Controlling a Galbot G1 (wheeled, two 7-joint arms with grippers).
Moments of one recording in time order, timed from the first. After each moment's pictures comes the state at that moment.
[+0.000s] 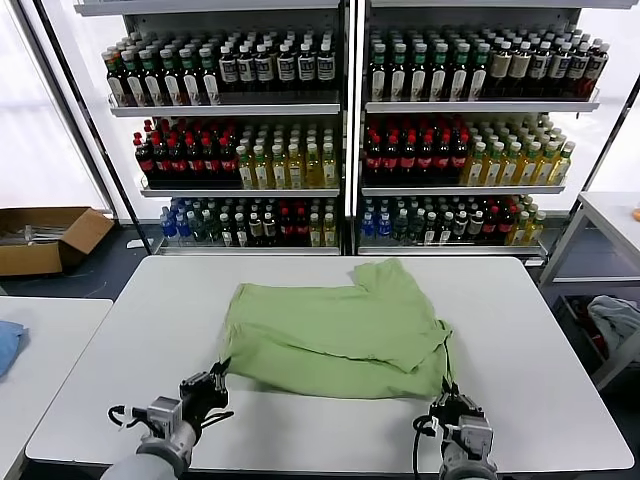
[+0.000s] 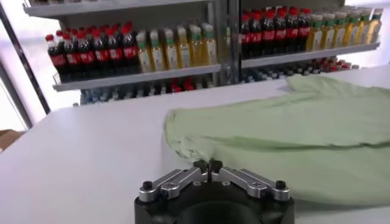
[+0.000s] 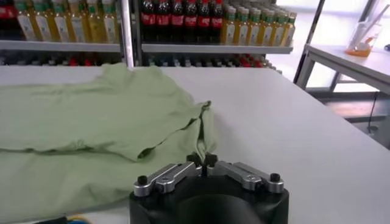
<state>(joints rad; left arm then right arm) 1.53 -1.21 -0.48 -2.14 -0.26 0.52 -0.05 -1.60 1.37 0.33 2.21 0.20 -0.58 0.51</state>
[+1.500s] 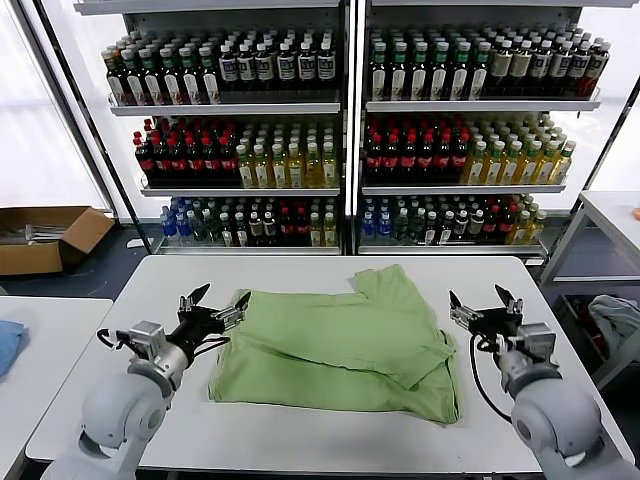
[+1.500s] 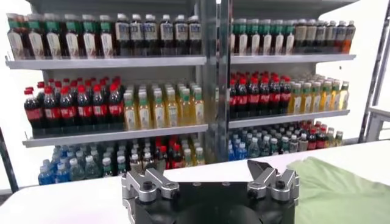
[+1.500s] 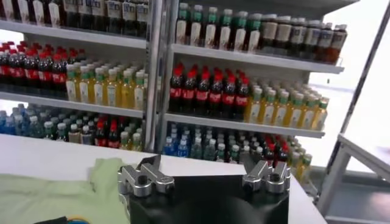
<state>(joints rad) 1.10 -1.09 -0.45 -1.99 -0.51 0.56 0.00 -1.07 0.97 0.42 1.98 0.55 -0.58 0.24</state>
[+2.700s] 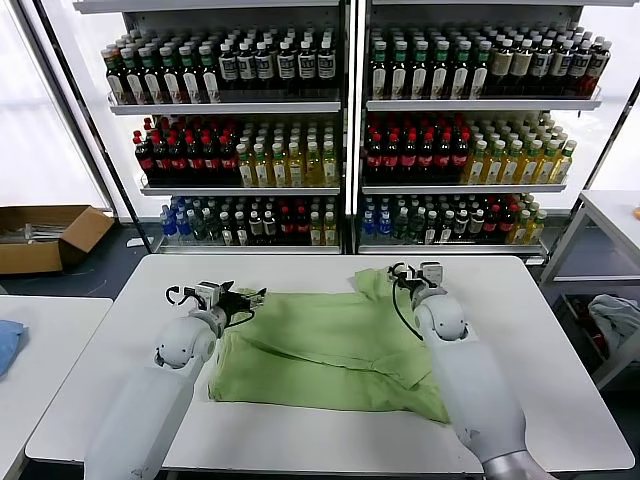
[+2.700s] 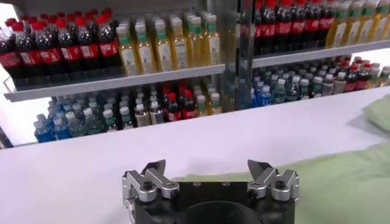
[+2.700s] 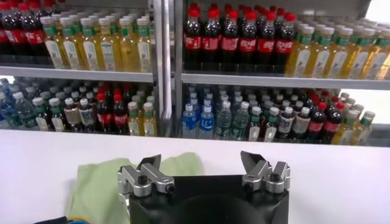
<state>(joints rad) 0.69 -1.19 -0.21 -1.37 -0.39 0.56 0.02 -0.52 1.40 0.26 1.14 0.30 -0.51 0.15</state>
